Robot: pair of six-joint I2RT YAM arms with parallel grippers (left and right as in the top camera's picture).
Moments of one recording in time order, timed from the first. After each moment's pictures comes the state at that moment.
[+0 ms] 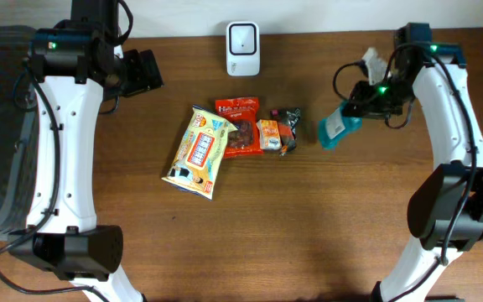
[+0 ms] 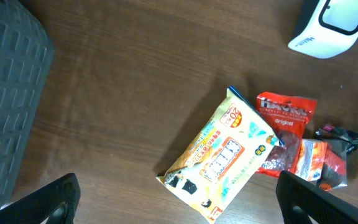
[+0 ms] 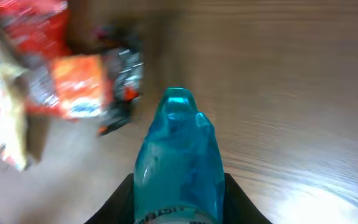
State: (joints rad) left arm -0.08 1.90 2.24 -1.47 -0.06 -0.36; right arm -0.09 2.02 1.87 -1.26 -0.34 -0.09
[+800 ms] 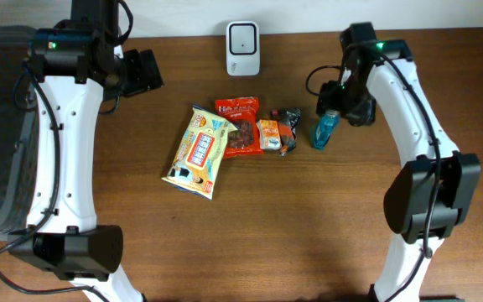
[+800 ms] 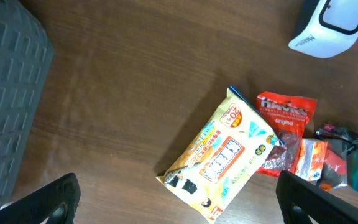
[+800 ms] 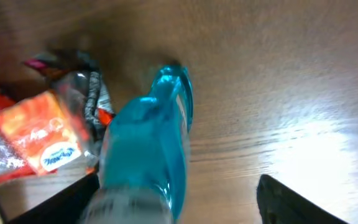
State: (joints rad) left arm -0.08 1.90 2.24 -1.47 -0.06 -0.36; right arm 0.10 2.09 1.97 -1.31 -0.05 0.35
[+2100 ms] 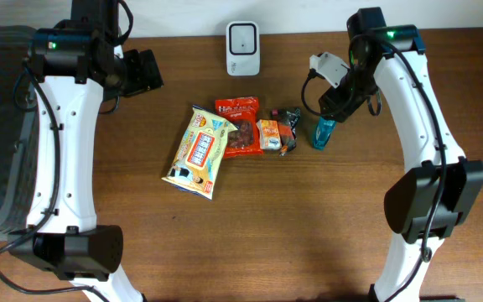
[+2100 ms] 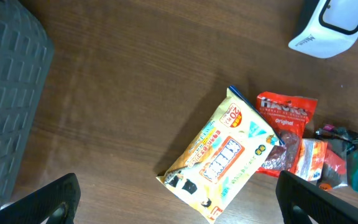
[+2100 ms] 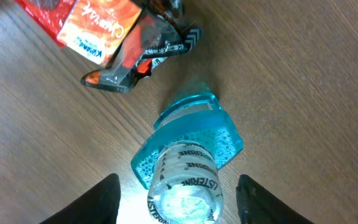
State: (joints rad) left arm -0.08 1.90 2.24 -1.47 -0.06 -0.36; right arm 0.09 2.09 2.07 -1.40 -0.17 -0.69
